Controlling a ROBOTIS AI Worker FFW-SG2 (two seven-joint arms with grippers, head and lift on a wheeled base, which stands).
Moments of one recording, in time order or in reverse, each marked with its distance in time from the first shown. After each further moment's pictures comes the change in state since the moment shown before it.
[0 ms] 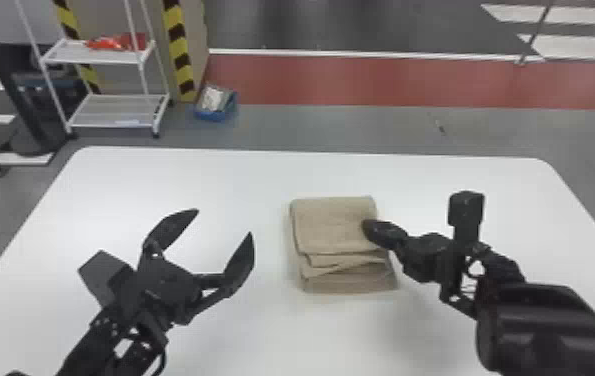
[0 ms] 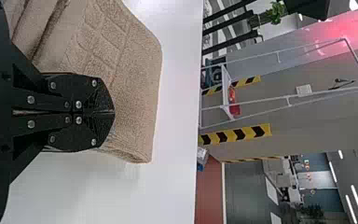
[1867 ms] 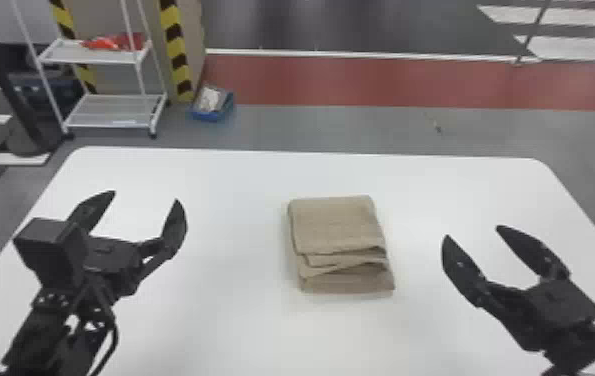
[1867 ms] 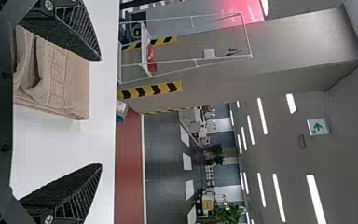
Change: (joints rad) left arm 0.068 -0.135 0.235 -0.189 -0.134 0.272 0.159; right arm 0.607 0.000 -0.121 -0.689 -0.320 -0.237 -0.218
